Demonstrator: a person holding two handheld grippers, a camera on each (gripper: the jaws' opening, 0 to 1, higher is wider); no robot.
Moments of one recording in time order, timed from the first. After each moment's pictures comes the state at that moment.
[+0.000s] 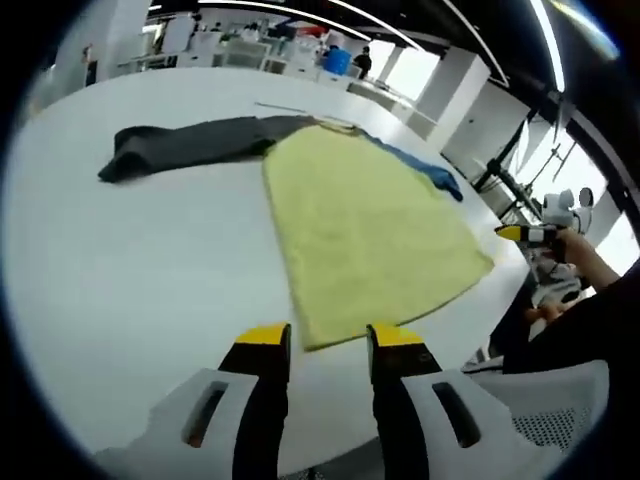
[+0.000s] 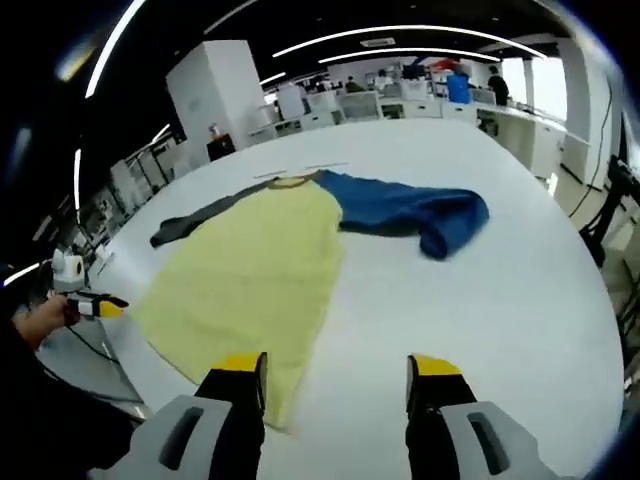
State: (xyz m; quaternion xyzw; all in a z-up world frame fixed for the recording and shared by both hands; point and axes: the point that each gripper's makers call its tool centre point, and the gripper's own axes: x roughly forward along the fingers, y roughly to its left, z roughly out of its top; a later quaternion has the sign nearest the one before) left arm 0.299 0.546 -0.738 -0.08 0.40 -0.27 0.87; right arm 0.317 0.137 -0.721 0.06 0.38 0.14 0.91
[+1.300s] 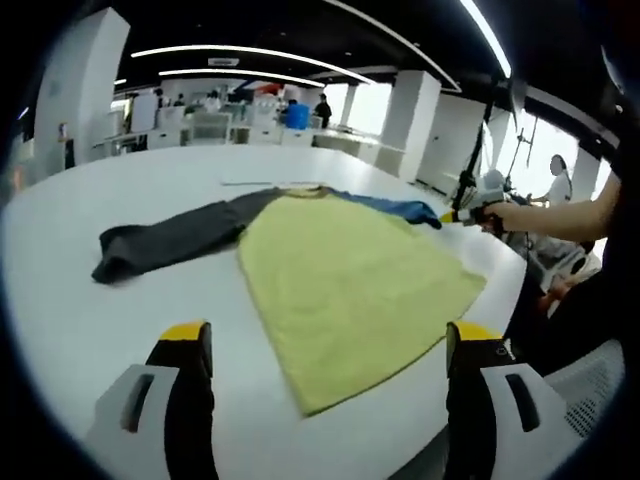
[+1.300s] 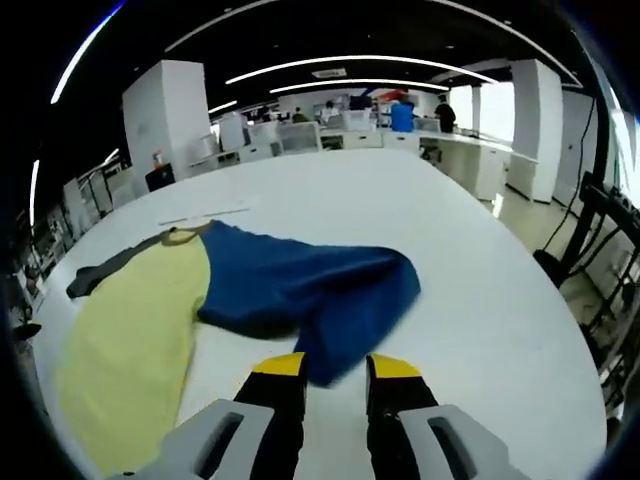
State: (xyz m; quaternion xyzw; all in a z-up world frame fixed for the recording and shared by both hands) left arm 0.325 0.528 -0.692 -0.02 0.26 -0.33 0.91; right arm 0.446 0.050 -0.750 0.03 0.33 0.01 0.94
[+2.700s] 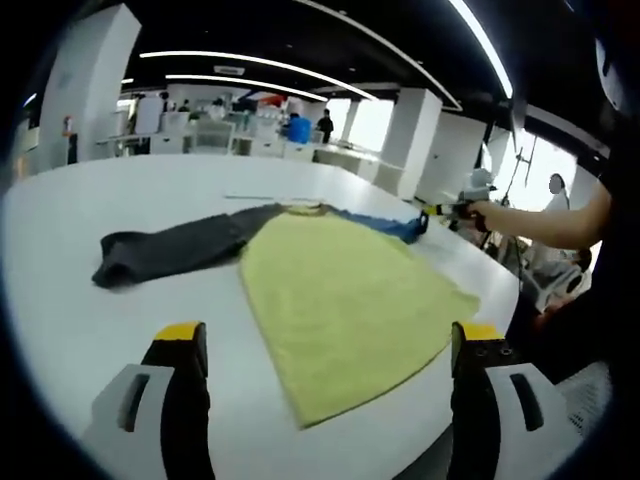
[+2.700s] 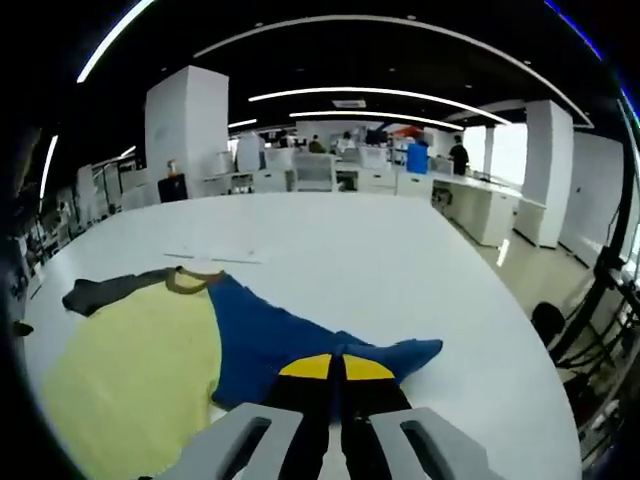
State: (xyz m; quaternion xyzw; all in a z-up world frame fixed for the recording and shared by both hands) left arm 0.330 0.531 -0.678 -0.05 0.24 -0.32 0.92; right arm 0.511 0.090 -0.682 -0.01 0.25 0.05 0.97
